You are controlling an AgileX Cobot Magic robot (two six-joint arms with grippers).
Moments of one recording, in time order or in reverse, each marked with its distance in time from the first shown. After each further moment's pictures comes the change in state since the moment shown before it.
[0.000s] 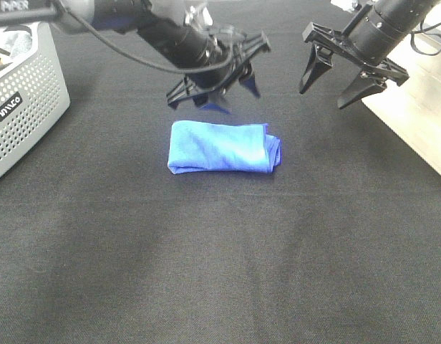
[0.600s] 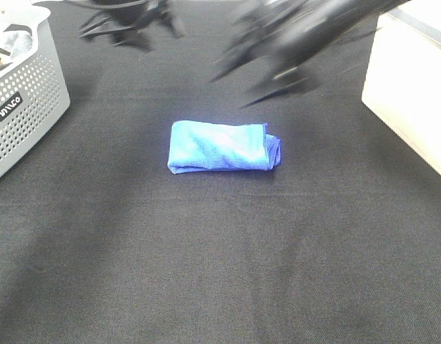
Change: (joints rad) left arm 0.199 -0.124 0.000 0.191 0.066 0.081; right arm 0.175 0.097 0.000 0.504 0.010 -0.330
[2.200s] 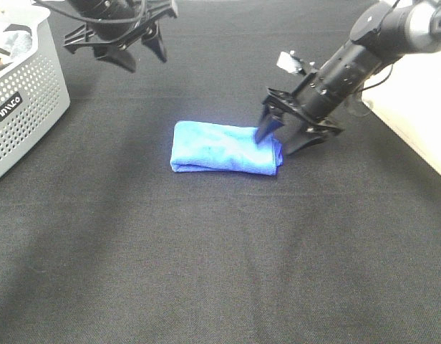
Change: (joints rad) left arm 0.007 -0.016 0.000 0.055 0.193 0.063; right arm -0.106 0.112 0.000 -0.388 -0.113 0.080
